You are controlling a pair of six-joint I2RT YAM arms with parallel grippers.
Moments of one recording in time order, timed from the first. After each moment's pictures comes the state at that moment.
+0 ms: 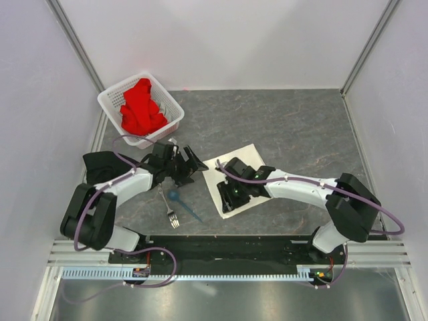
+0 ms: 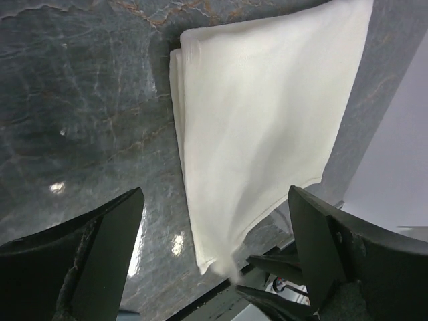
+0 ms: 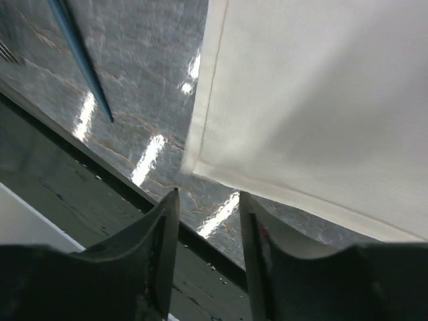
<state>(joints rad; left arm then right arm) -0.38 1.46 0.68 -0.04 0.35 -0.95 0.90 1.54 0.94 -0.46 -0.20 0.48</state>
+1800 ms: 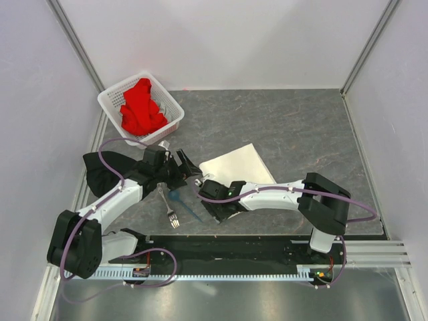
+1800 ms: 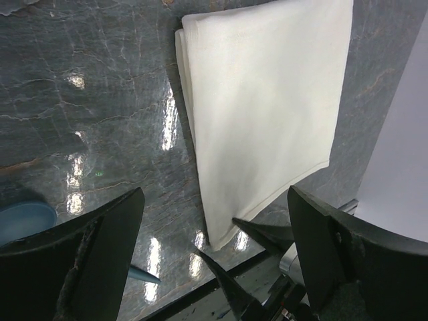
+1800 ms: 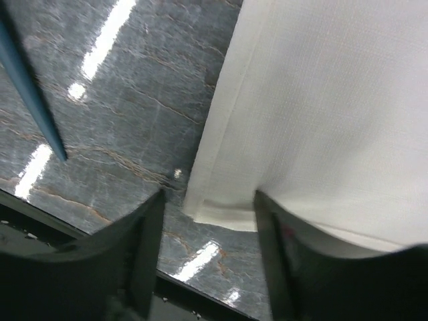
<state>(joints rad) -0.36 1.19 0.60 -0.17 0.30 -0.89 1.17 1.77 1.07 -0.53 0.20 0.47</state>
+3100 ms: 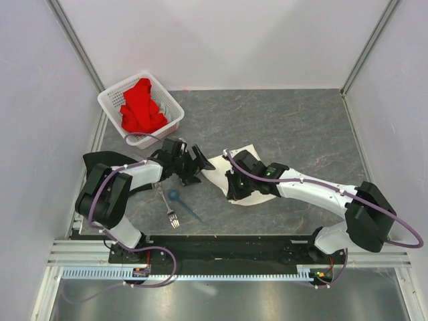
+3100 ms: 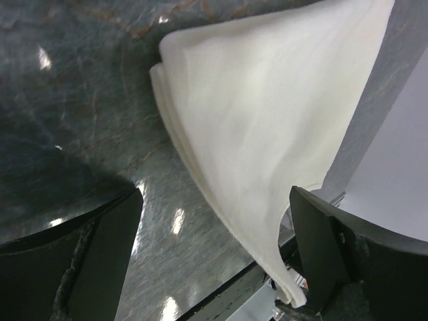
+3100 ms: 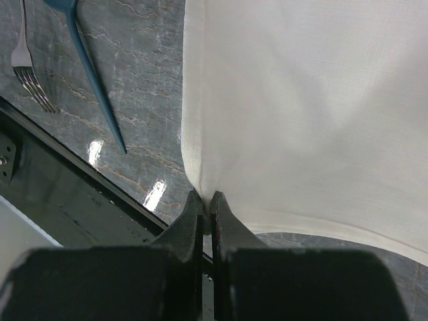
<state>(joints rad) -0.40 1.60 0.73 0.00 0.40 -0.96 0.90 1.44 0.95 -0.45 -0.10 0.49</state>
